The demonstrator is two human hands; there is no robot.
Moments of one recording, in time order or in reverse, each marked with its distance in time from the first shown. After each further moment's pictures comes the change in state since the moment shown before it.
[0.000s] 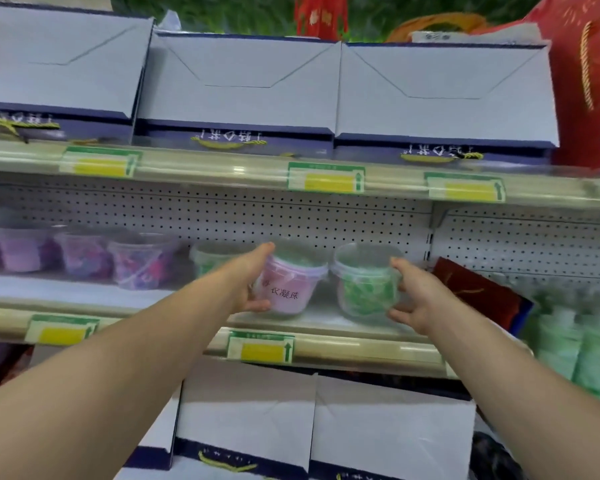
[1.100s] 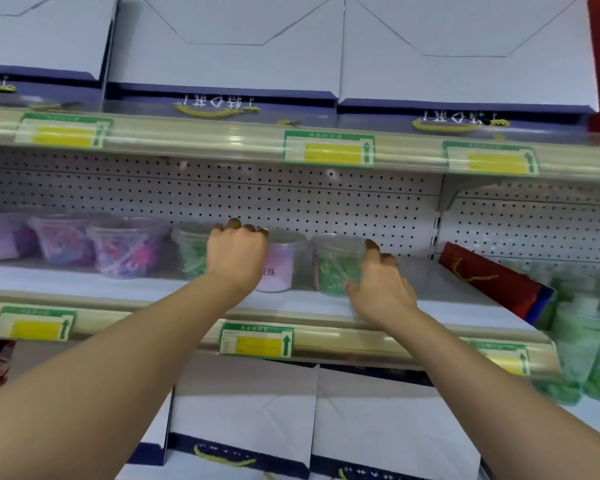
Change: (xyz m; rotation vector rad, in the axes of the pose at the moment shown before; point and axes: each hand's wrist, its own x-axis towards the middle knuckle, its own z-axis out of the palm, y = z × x) left_hand 0.064 -0.017 -0.004 1.584 0.593 0.794; right_hand 0.031 0.039 0.038 -1.207 0.115 -0.581
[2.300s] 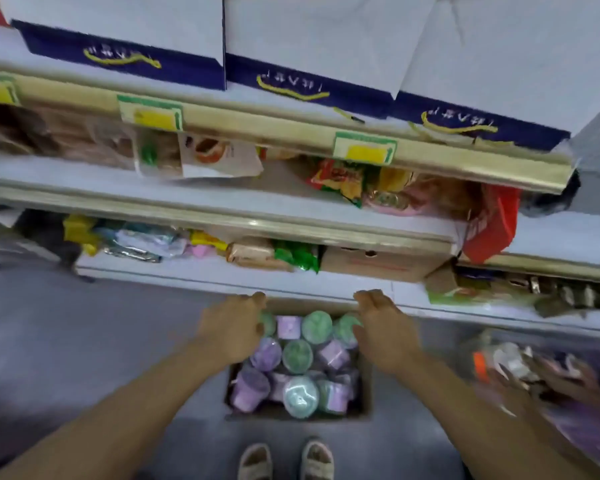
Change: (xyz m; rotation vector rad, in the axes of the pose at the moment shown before) left_hand -0.514 0.018 0.174 -0.471 -1.112 0.019; right_hand -0.404 0.112 0.276 -0.238 -0.845 -0.058
